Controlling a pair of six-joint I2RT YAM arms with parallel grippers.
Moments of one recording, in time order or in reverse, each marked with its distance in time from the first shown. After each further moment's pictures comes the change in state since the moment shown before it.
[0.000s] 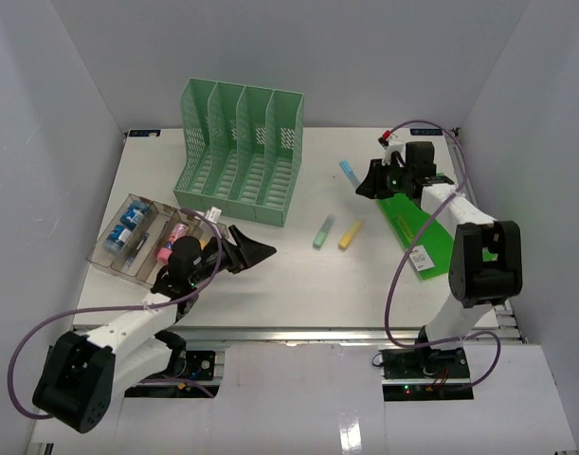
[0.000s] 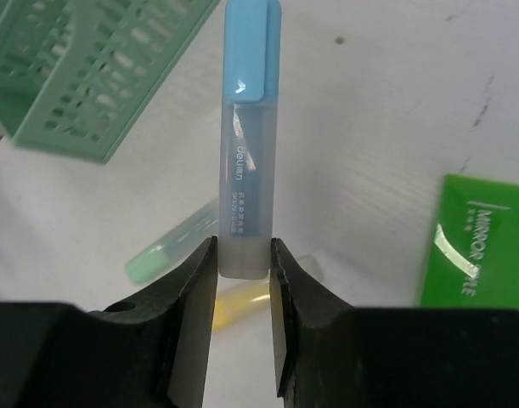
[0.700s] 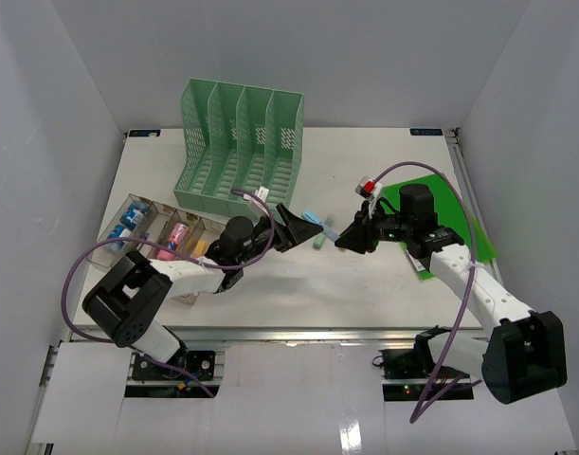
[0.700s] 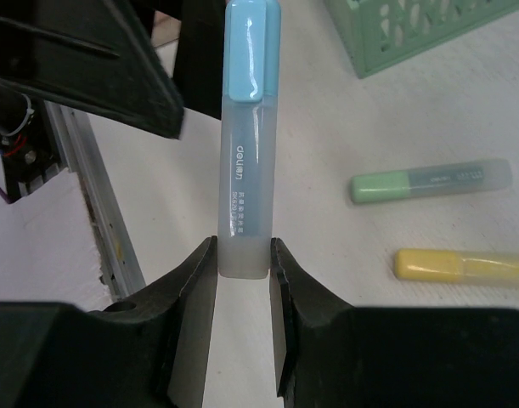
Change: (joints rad) left arm -0.291 0.565 0.306 0.363 -0.237 -0.128; right arm 0.194 -0.594 -0.447 -0.017 -0.309 -0.126
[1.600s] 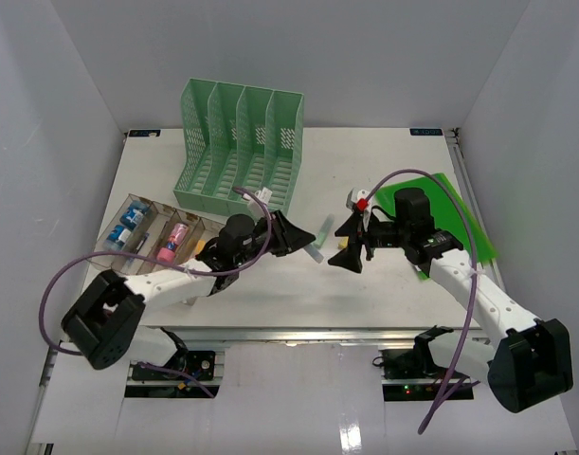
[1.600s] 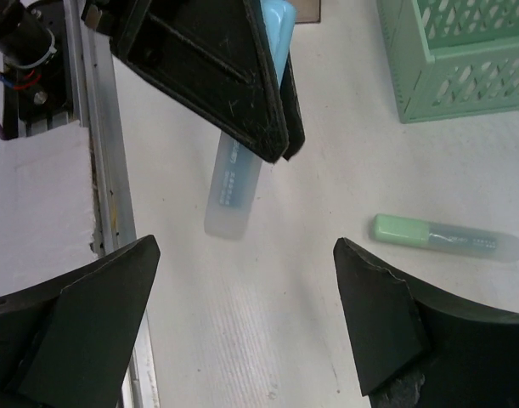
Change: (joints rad) left arm -0.031 -0.176 0.045 -0.361 -0.054 0.152; right arm 0.062 -0.049 -0.005 -0.042 -0.076 -0.241
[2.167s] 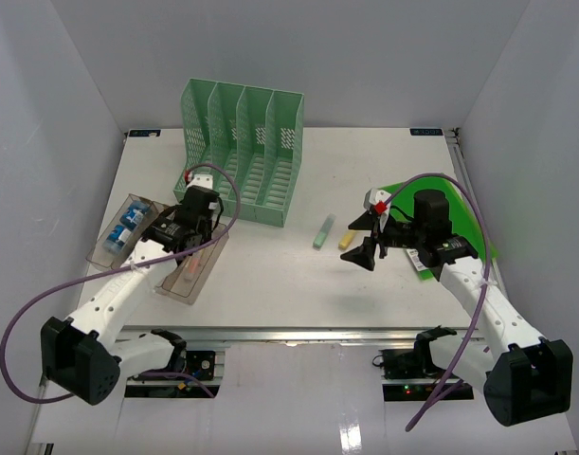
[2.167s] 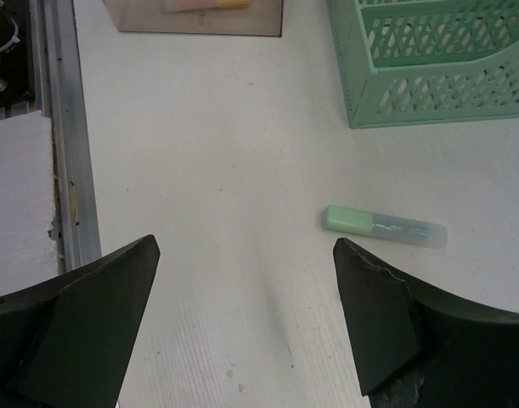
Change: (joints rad) left arm 0.256 -0.199 0.366 -1.236 -0.684 0.664; right arm -0.120 -0.073 -0.029 -0.016 -0.058 -0.105
